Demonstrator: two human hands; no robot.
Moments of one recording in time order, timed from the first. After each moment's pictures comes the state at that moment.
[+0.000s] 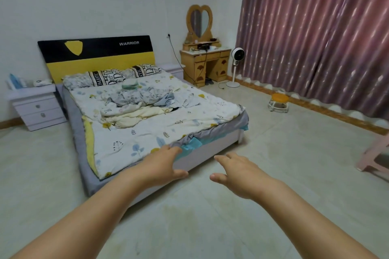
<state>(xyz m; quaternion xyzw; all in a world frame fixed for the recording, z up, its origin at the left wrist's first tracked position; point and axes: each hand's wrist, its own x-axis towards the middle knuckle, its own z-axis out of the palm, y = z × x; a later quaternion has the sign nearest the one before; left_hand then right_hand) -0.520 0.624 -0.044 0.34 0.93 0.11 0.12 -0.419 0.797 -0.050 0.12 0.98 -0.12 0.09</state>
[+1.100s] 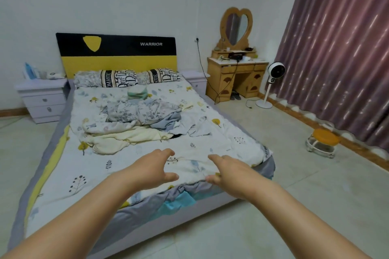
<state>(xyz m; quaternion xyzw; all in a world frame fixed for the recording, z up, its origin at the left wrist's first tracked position) -0.890 0.891 -0.060 0.21 0.96 0.16 0.13 -0.831 1.091 -0.044 -0.02 0.99 -0.09 0.11</state>
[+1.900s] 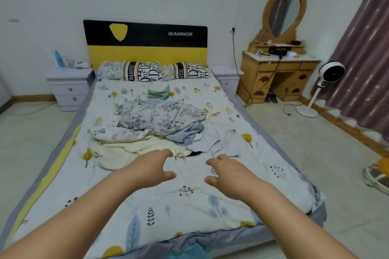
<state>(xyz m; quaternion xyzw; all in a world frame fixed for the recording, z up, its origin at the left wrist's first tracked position) -1.159 0.907 -0.087 0.10 0.97 0.15 0.14 -1.135 1.112 -0.075 -0.11 0.98 -0.11 0.16</state>
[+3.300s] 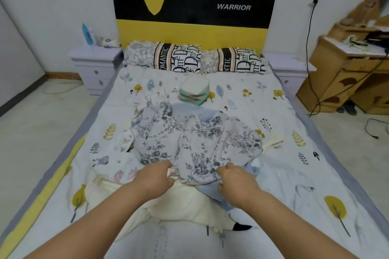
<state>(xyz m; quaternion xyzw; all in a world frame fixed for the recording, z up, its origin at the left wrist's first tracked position) -1.587 0.790 -0.226 -0.06 0.97 0.16 0.19 -1.621 0.999 -0.225 -0.19 0.96 -0.01 0.19</state>
